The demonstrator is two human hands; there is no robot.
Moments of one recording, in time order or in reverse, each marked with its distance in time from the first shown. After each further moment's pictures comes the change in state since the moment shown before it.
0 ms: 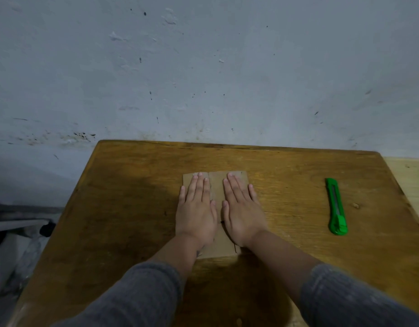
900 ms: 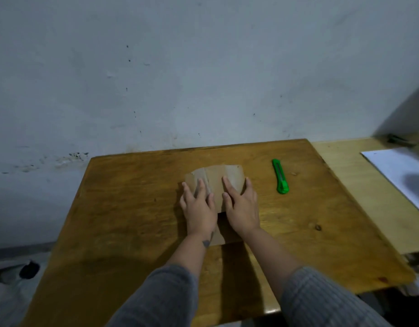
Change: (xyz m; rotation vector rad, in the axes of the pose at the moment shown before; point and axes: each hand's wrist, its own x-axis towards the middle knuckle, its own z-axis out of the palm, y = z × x) left_hand -0.089 0.064 -0.036 -0.593 0.096 -0.232; right_hand -0.111 -0.022 -0.040 0.396 0.298 0.444
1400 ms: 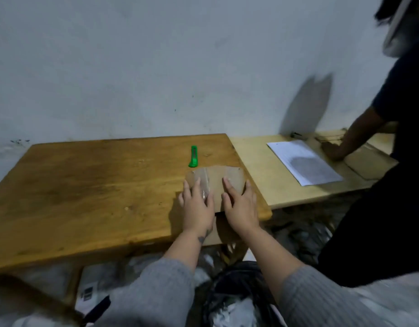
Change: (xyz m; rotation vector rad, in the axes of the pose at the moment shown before) left_hand -0.233 0.140 0.104 -0.162 -0.038 0.131; right_hand -0.164 0.185 -0.175 0.009 0.130 0.073
